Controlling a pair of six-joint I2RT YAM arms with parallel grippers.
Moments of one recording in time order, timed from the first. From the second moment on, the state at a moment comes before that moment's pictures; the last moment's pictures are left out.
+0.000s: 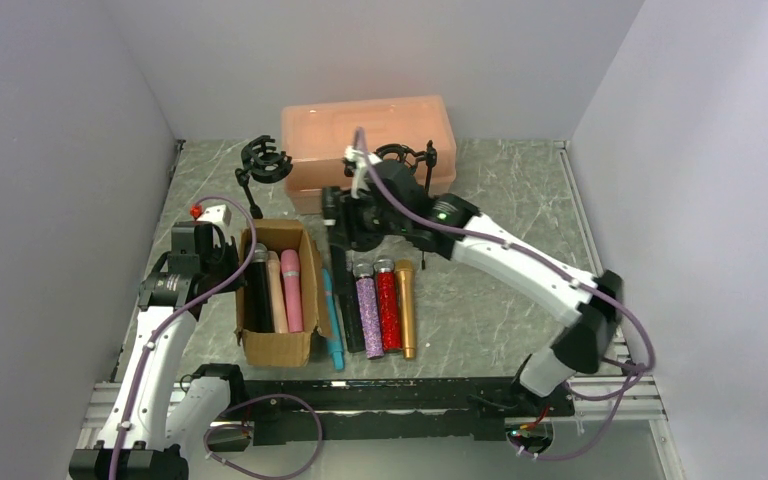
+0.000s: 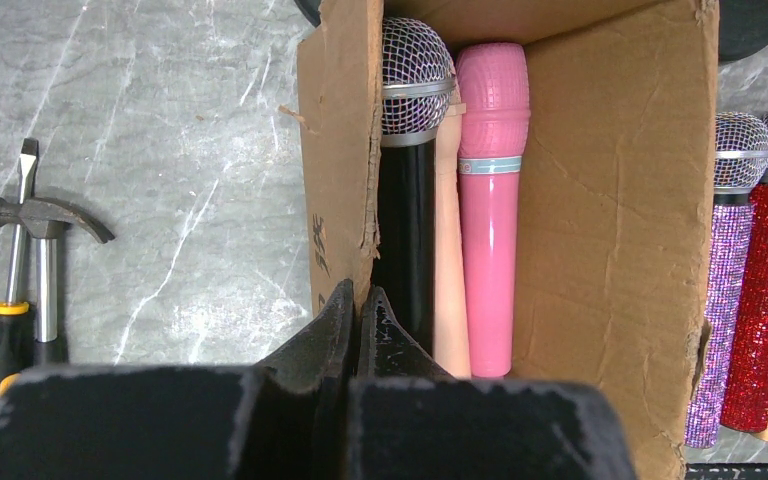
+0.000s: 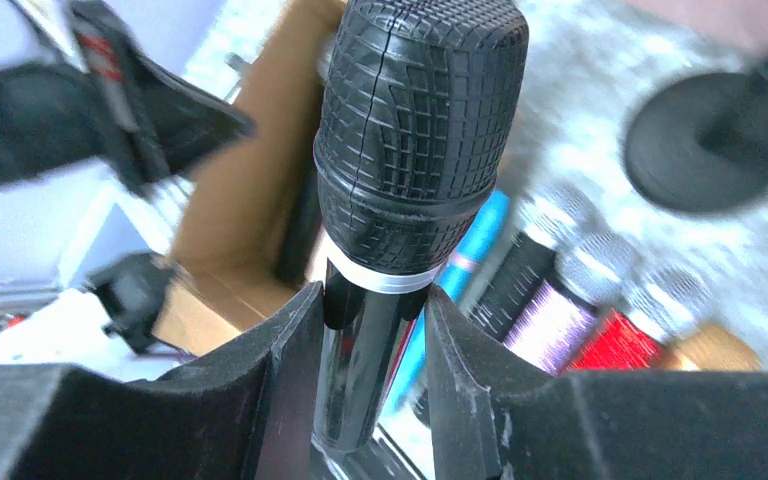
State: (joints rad) left arm -0.02 0.83 0.82 -0.82 0.03 -0.20; right arm 0.95 1.64 1.65 -0.56 -0.09 0.49
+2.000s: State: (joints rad) left arm -0.02 0.83 0.82 -0.81 0.06 -0.16; right arm 0.78 1.19 0.94 -0.41 0.16 0.62
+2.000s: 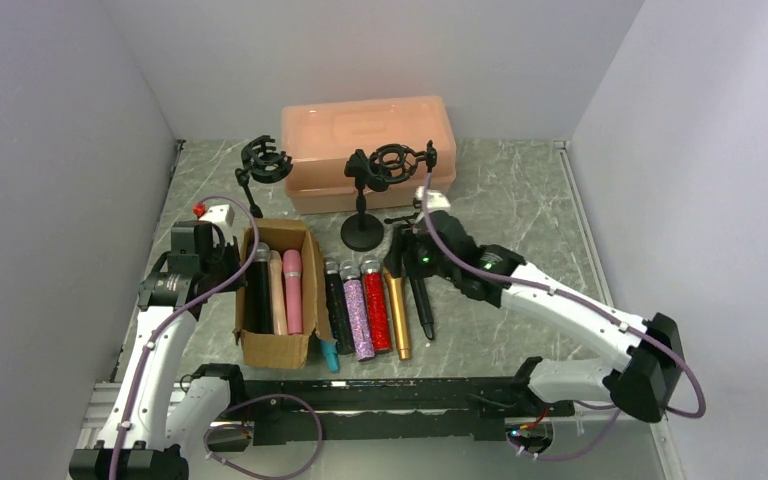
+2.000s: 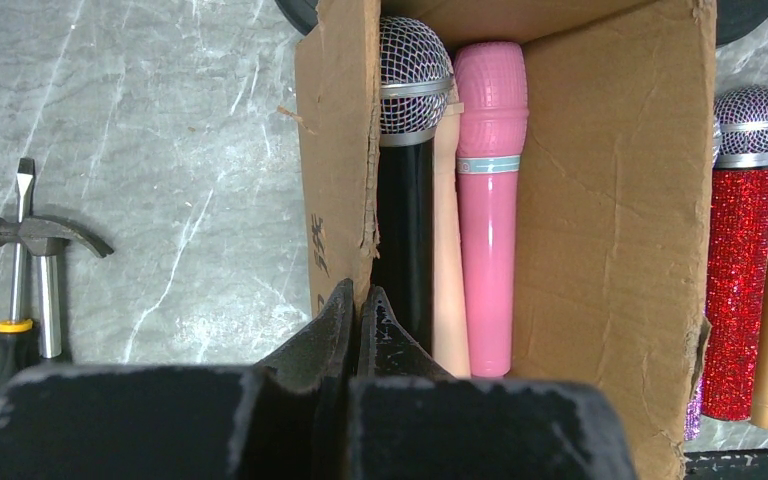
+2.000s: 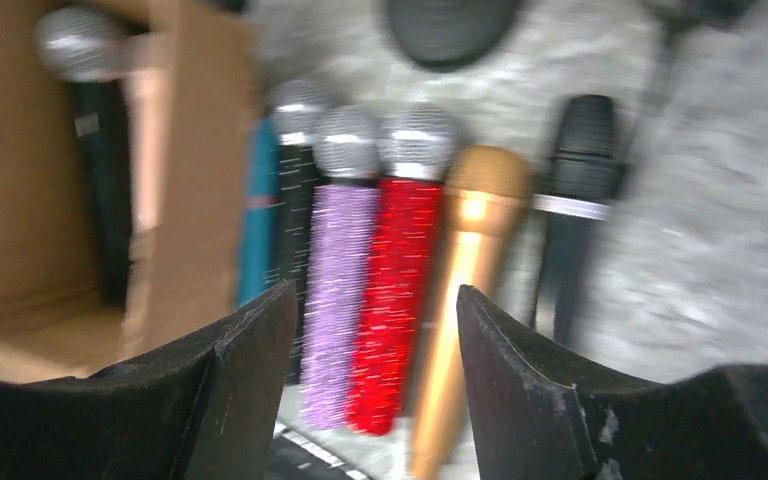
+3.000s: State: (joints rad) left arm -0.02 0.83 0.84 -0.80 0.07 -0.20; right arm 1.11 2.27 2.10 -0.58 -0.06 0.63
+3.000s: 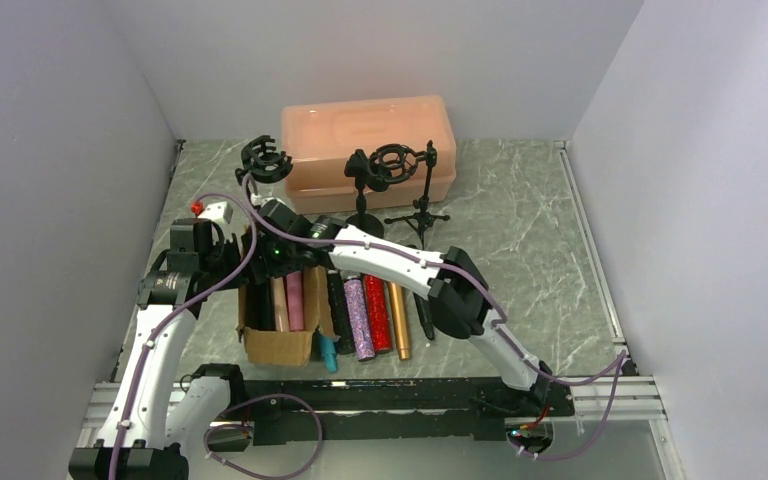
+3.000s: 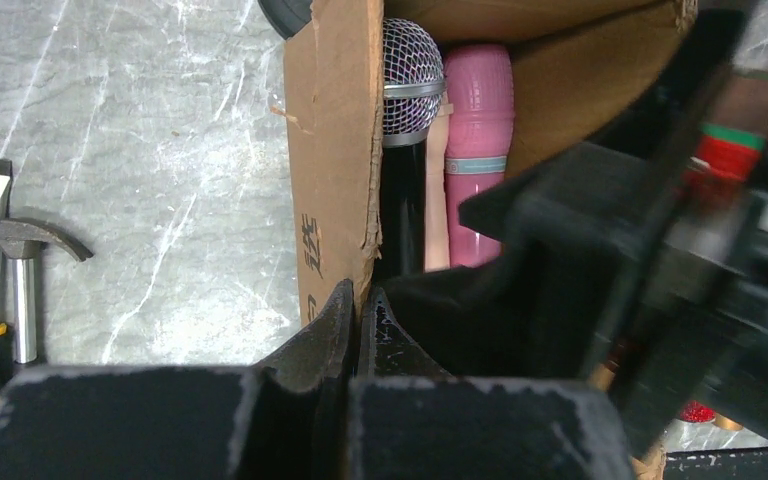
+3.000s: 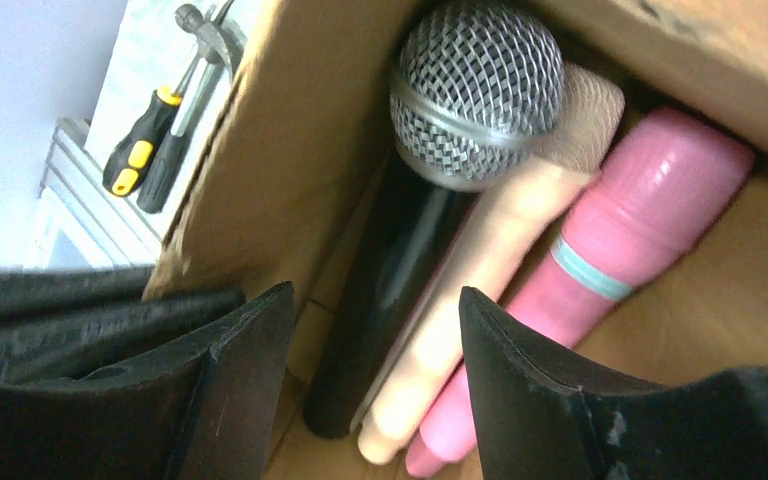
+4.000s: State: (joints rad) left arm -0.02 0.84 0.85 -0.79 0.05 -0.17; right arm 1.05 2.06 1.97 -0.52 -0.08 0.61
